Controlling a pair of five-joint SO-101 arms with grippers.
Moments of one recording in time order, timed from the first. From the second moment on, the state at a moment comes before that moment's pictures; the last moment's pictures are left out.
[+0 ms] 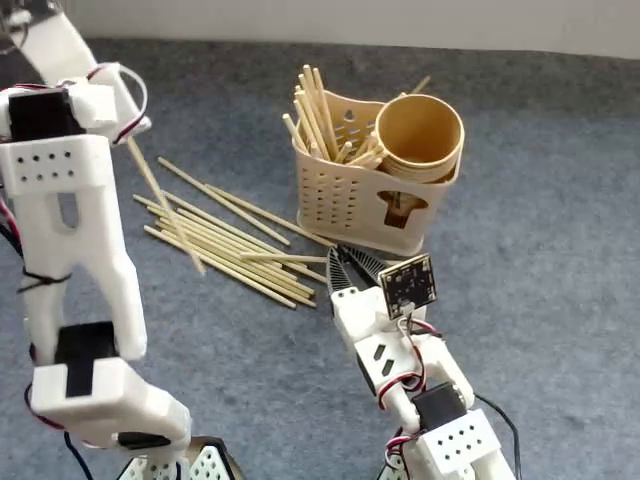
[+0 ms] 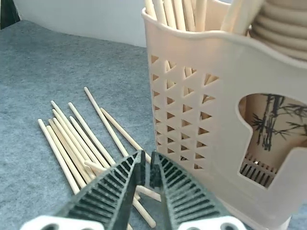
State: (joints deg) left arm -13.8 4.2 -32.1 84.7 23.9; right arm -28.8 -86.9 96.0 12.4 1.2
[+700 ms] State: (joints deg) left arm 5.3 -3.7 -32.1 53.8 23.9; right arm -28.7 -86.9 96.0 12.4 1.2
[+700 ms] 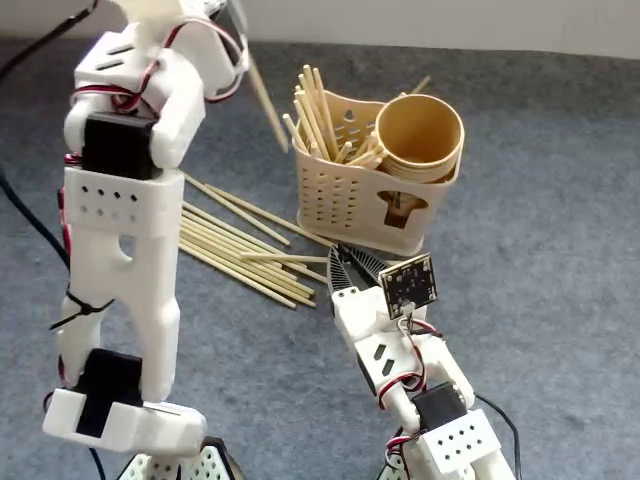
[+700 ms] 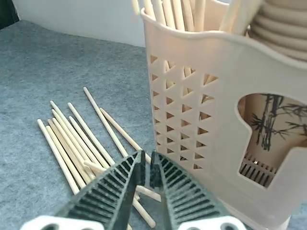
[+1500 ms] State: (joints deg) left arm 12.5 -3.7 -30.2 49.5 23.9; right arm -28.7 -86.9 96.0 12.4 1.2
